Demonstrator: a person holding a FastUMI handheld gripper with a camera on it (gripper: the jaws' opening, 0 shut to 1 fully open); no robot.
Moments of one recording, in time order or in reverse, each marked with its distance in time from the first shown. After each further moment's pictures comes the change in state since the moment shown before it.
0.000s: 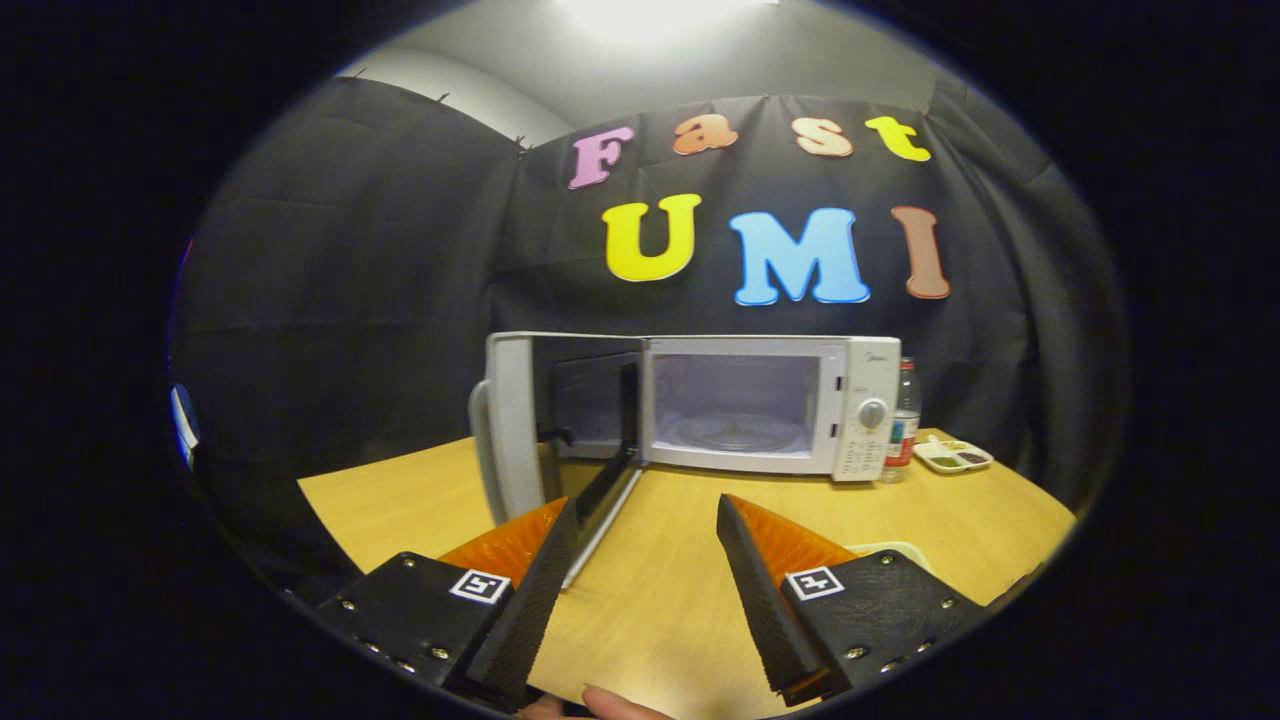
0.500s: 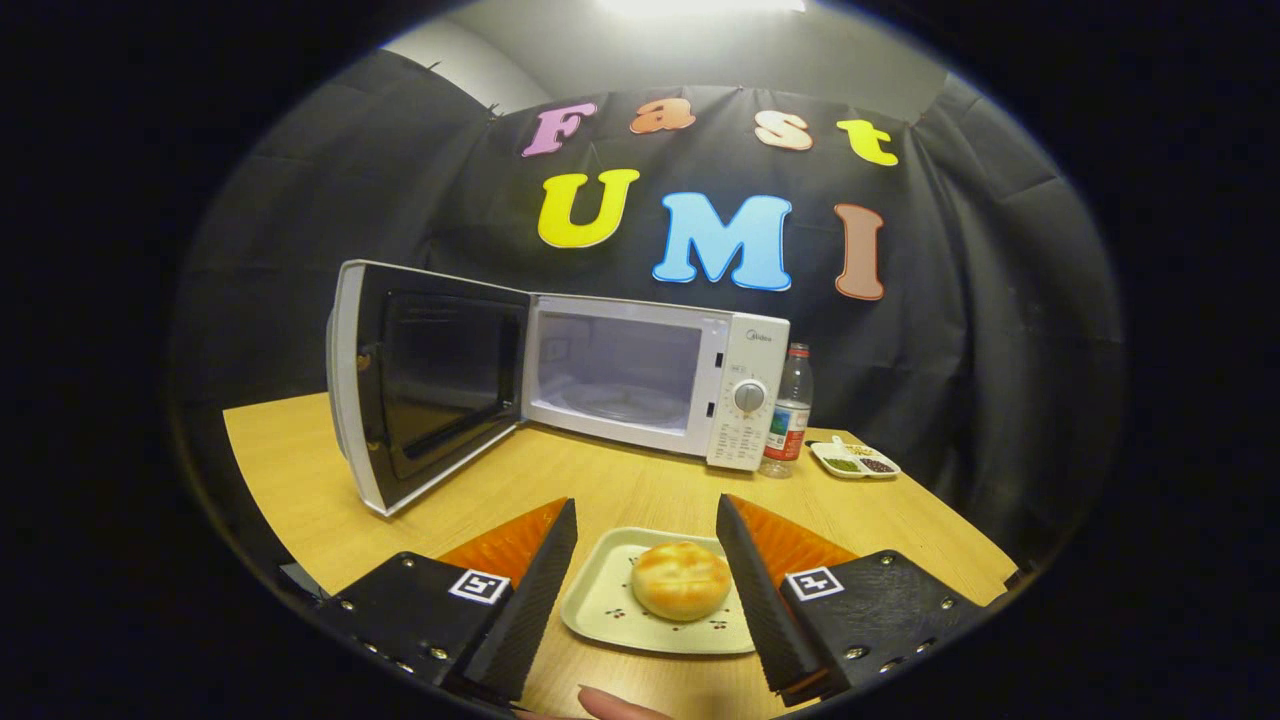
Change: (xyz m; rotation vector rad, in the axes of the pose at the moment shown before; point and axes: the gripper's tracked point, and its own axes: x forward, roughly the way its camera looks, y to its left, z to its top) arm -0.001 -0.117 -0.044 -0.097 0.093 -0.136
